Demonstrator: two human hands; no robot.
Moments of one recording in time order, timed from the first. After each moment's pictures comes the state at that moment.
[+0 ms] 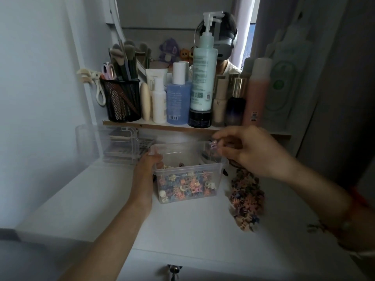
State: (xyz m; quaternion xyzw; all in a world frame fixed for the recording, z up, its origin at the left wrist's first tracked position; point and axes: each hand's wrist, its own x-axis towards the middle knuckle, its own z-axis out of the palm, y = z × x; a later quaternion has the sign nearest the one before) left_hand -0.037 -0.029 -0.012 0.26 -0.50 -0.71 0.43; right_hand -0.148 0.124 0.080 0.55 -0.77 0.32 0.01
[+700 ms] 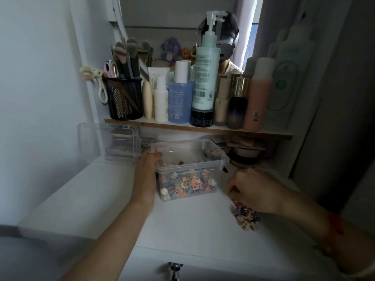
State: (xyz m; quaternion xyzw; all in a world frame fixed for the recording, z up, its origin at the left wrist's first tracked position) left_hand -0.038 -0.029 -0.014 0.26 -0.52 -0.68 0.45; right_hand -0.159 0.131 0.023 0.55 -0.83 -0.03 0.02
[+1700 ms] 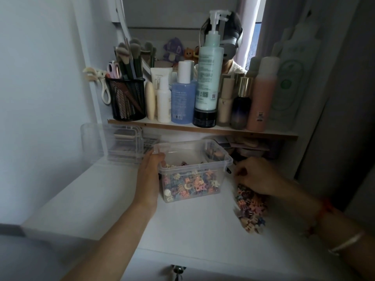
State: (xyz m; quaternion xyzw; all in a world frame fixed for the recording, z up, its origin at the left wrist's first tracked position) left_hand -0.037 -0.025 -0.010 0.25 -0.51 -0.69 0.45; right_hand -0.196 0.112 0.014 0.46 -0.88 0.14 0.01
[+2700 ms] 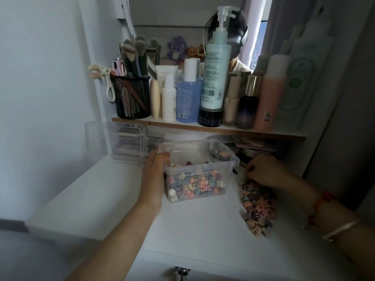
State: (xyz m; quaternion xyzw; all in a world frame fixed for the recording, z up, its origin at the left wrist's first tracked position) left_hand -0.037 -0.029 -0.013 0.23 -0.51 -0.69 0.46; right_hand -0.225 0.100 0.007 0.37 -0.92 0.12 -0.02
